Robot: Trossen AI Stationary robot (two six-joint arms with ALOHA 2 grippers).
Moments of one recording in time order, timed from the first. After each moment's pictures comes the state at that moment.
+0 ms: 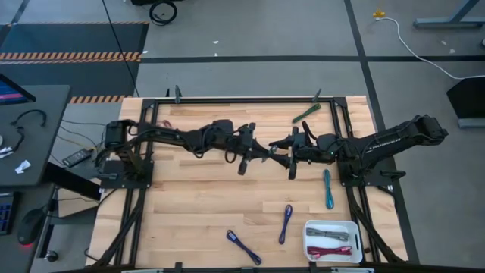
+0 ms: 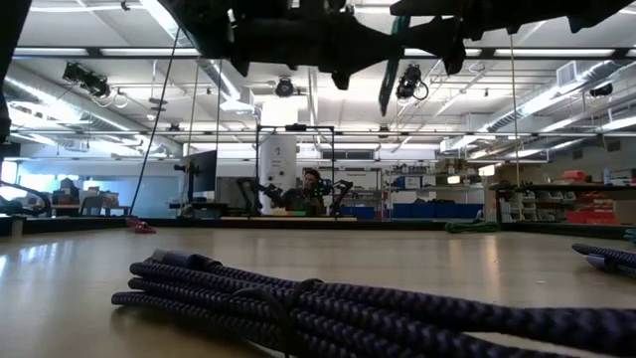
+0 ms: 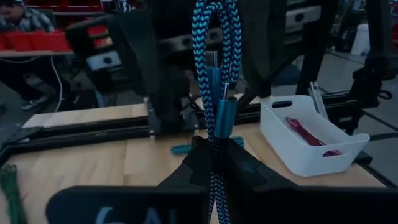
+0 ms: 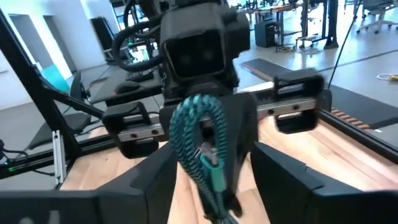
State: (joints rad) left arm 0.12 1.77 1.09 0.59 0.31 0.06; right arm 0.13 1.06 0.58 0.40 0.29 0.23
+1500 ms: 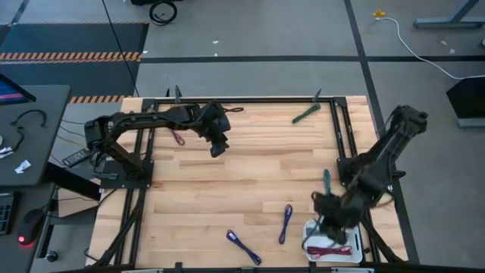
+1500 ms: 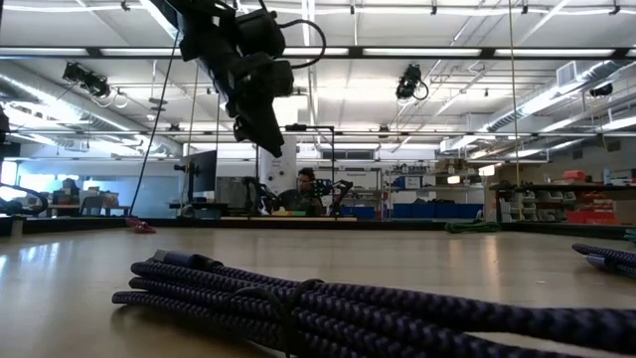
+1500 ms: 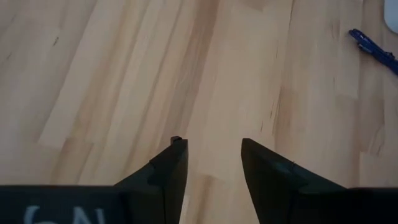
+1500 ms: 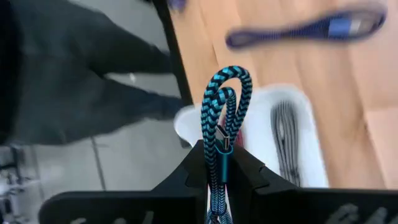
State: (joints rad) left arm 0.36 1.57 1.11 -0.51 0.26 0.00; right arm 0.87 1.21 0.95 -0.67 0.00 1.25
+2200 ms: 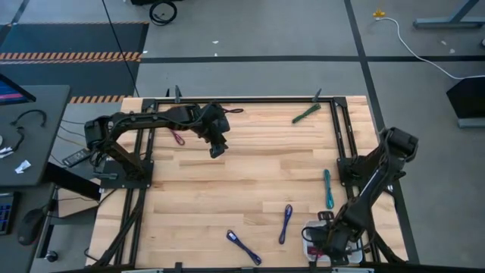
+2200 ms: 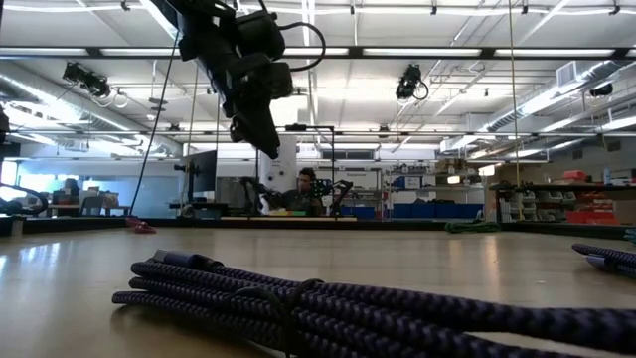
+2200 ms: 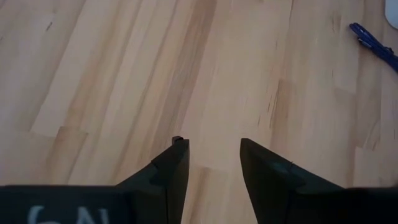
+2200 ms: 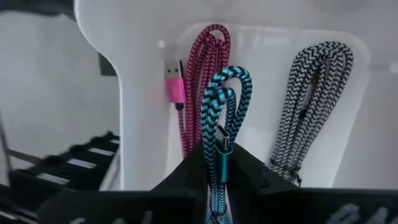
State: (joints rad) left arm 0.36 1.57 1.11 -0.54 0.27 -0.02; right arm 0.98 1.62 0.95 -0.58 -0.13 0.96
